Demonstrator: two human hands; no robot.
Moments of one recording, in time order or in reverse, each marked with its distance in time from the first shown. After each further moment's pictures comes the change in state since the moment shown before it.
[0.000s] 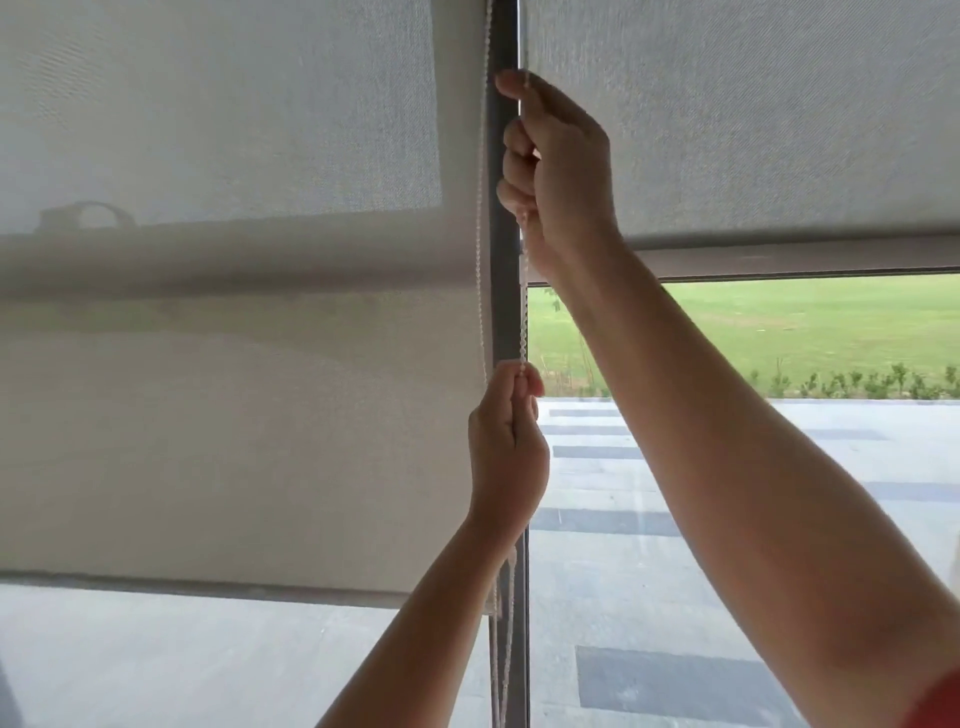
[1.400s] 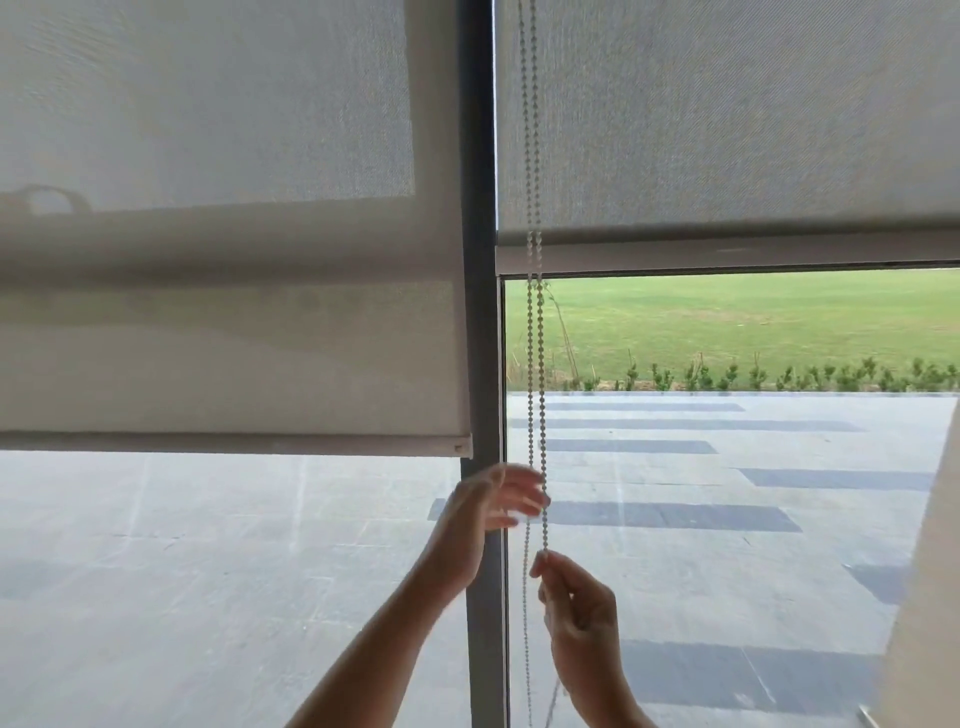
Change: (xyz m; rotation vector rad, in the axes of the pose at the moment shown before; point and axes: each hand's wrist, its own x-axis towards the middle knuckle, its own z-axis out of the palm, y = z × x) left_hand -0.058 -0.010 -0.047 -0.124 -0.526 -0.438; right_hand -0.310 0.154 -0.128 -0.403 0.366 0.320
